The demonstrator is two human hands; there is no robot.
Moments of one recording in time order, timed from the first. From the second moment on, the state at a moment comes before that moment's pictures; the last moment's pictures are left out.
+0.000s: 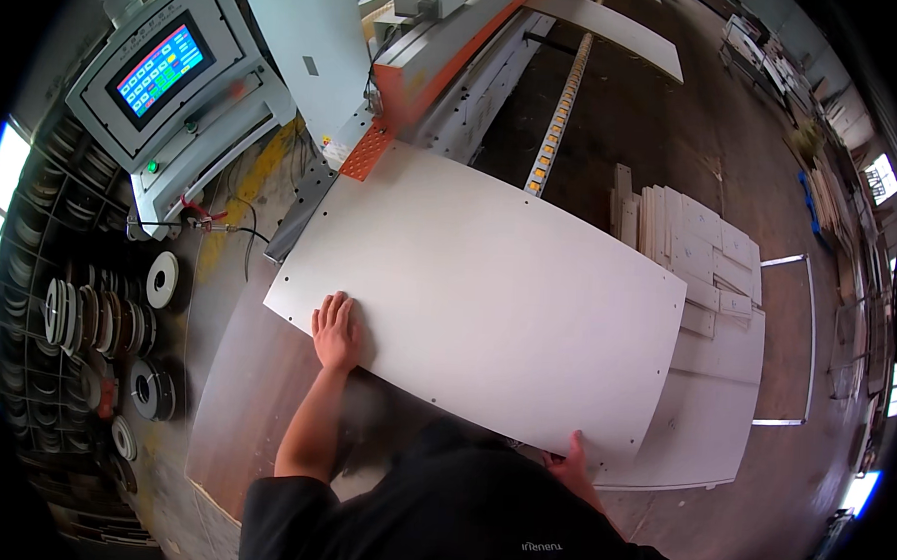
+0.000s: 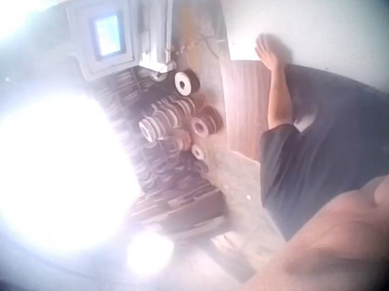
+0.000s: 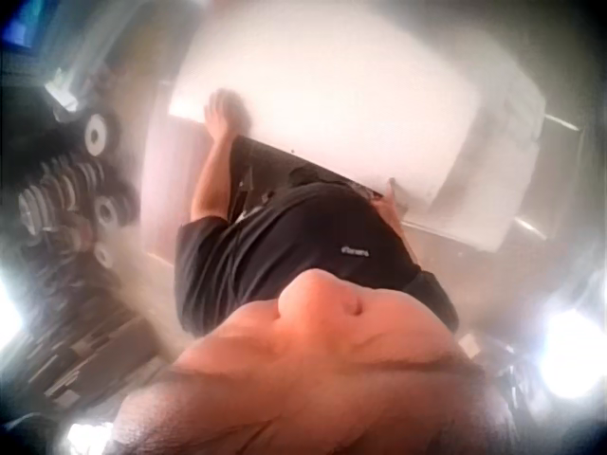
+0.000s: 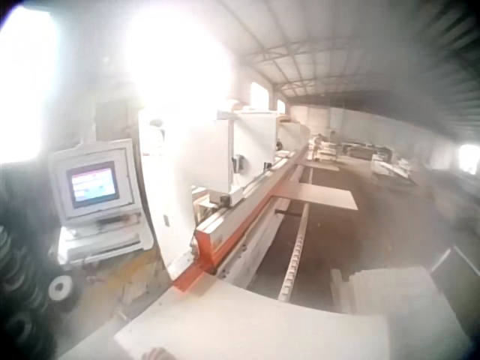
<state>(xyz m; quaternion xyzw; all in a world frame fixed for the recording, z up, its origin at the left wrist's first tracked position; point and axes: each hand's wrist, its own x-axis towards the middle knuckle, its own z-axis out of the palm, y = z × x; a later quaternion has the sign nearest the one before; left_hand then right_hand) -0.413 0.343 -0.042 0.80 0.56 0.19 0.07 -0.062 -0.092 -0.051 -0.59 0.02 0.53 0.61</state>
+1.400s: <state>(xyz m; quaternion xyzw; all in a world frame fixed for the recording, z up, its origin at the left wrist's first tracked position) -0.574 -0.133 -0.161 0.61 0.63 -0.11 0.47 -0.030 0.015 -0.109 -0.54 -0.03 0.54 0.65</state>
